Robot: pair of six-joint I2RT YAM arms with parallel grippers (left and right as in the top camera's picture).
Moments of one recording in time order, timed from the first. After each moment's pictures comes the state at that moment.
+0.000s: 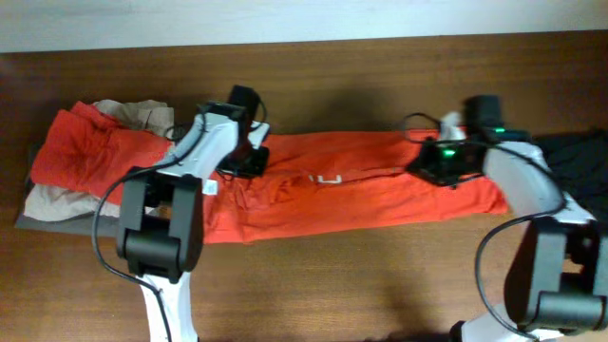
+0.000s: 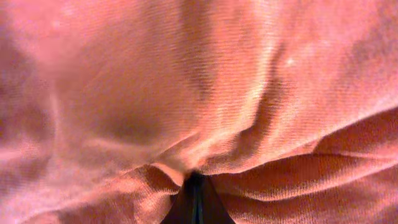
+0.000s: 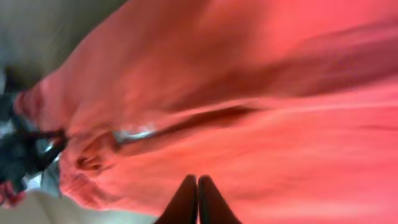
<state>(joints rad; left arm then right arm) -0.25 2.17 1.59 -0.94 0.07 0.01 -0.13 1.75 1.17 -0.75 -0.55 0.36</state>
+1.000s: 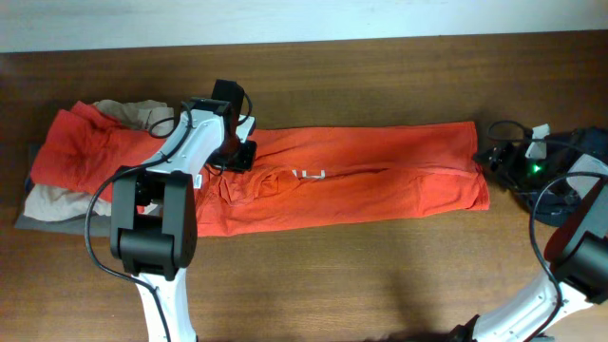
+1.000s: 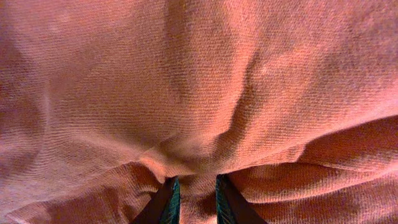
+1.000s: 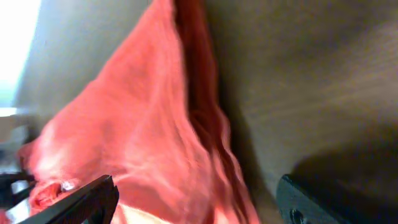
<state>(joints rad) -0.20 2.18 1.61 -0.93 0.03 0.04 -0.63 2.06 1.27 -0.59 -0.78 -0.09</state>
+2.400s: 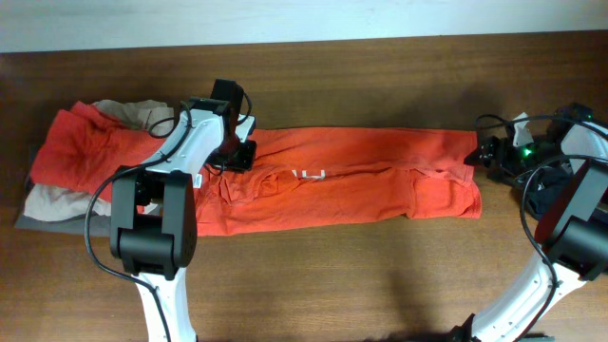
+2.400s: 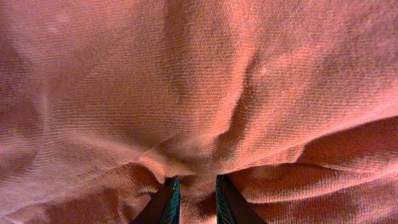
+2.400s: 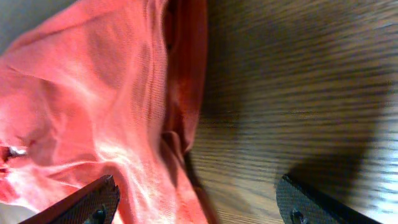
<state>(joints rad) -0.20 2.18 1.61 -0.93 0.04 0.04 -0.54 2.17 1.56 -1.00 -0.54 -0.24</state>
